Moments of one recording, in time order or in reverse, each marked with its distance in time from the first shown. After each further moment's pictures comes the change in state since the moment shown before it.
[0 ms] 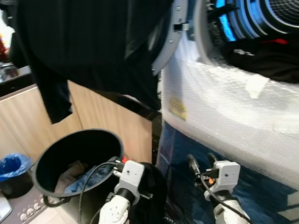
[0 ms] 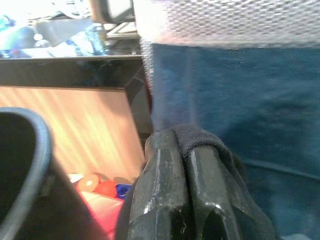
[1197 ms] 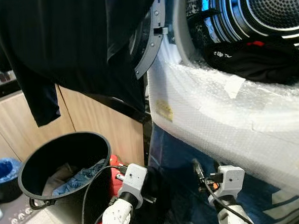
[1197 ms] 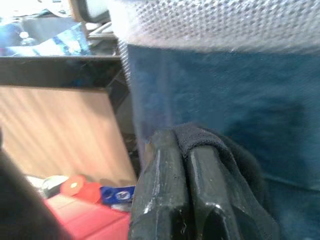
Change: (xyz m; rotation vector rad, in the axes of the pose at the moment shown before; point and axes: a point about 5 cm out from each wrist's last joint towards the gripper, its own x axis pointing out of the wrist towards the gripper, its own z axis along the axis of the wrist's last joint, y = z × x) left arm -0.006 0.006 -0.008 -0.004 0.026 0.006; right arm -0.001 0.007 -0.002 0.012 0.004 0.013
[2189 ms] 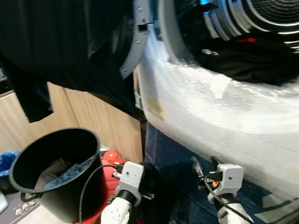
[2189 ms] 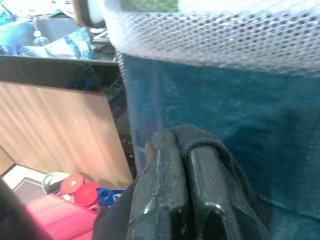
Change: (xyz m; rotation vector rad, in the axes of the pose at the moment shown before) left arm 0.002 -0.006 0.008 -0.016 -0.043 0.023; right arm -0.002 -0.007 0.000 0.010 -0.004 -0.034
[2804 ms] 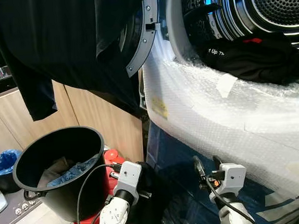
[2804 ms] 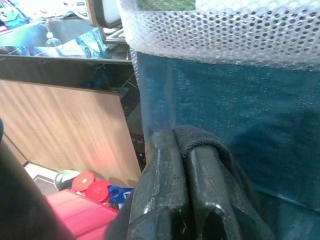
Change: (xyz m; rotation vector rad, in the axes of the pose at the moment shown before) left arm 0.000 0.003 0.000 0.002 0.001 0.030; right arm -0.001 -0.007 0.002 -0.011 -0.004 -0.008
